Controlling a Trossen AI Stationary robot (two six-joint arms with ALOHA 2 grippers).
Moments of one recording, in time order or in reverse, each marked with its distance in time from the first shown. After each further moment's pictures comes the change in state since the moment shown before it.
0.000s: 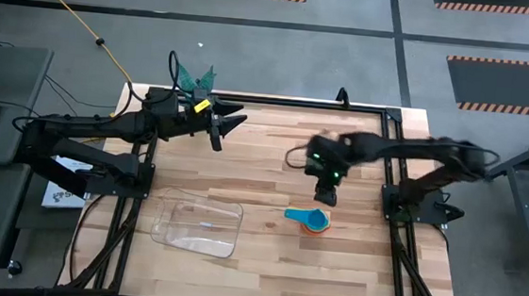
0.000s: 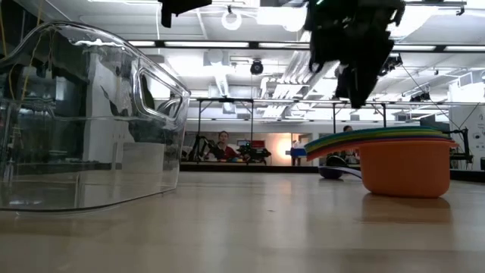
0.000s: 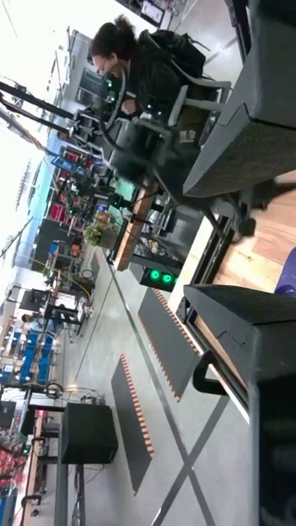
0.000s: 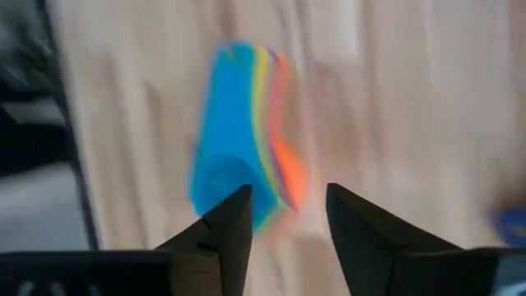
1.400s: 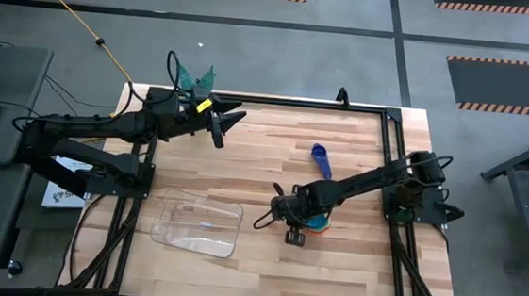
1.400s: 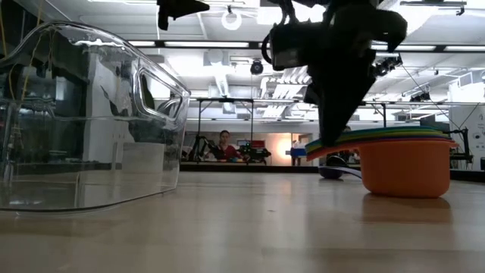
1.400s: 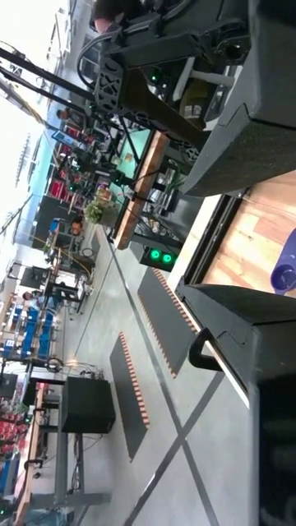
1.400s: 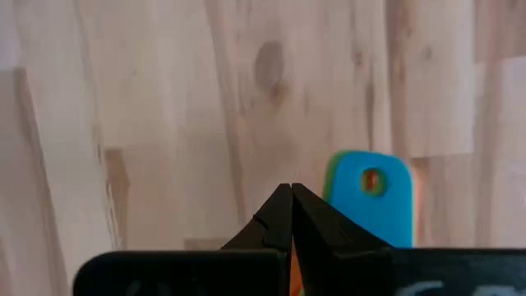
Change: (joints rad) left arm 0.002 0.000 0.000 -0.018 -0.074 -0.001; right arm 0.392 0.366 0.196 0.187 0.391 0.258
